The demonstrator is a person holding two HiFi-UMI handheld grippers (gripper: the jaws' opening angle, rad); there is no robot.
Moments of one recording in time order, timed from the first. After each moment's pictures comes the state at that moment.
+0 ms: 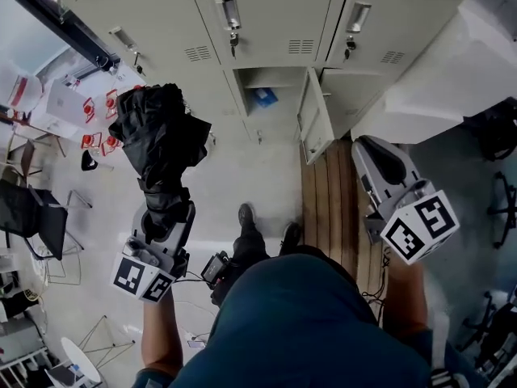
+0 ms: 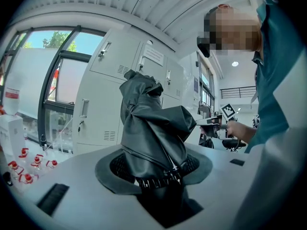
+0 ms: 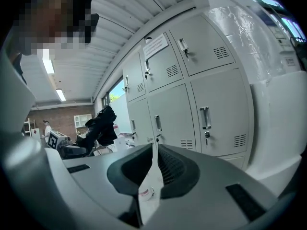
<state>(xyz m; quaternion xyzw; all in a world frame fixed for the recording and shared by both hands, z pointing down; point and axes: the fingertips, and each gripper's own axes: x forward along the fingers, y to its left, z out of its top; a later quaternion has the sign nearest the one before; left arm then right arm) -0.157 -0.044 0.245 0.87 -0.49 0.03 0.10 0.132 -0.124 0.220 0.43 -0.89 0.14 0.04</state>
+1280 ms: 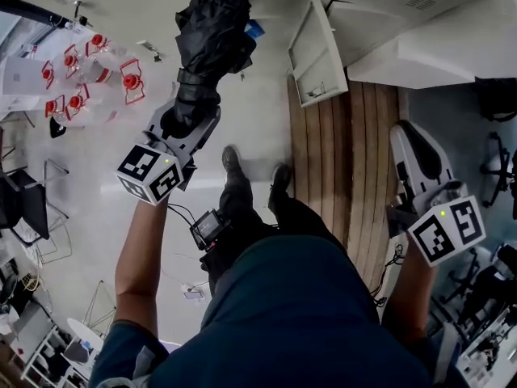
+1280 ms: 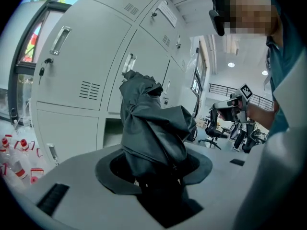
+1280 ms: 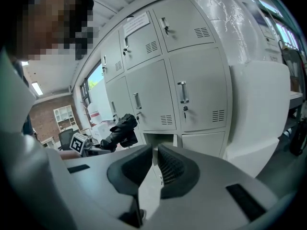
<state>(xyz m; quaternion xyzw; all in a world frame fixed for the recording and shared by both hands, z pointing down) -0.111 -0.199 0.435 0.91 -0.36 0.11 0.19 0.169 -0.148 0.324 0.51 -0.82 0.22 0.12</state>
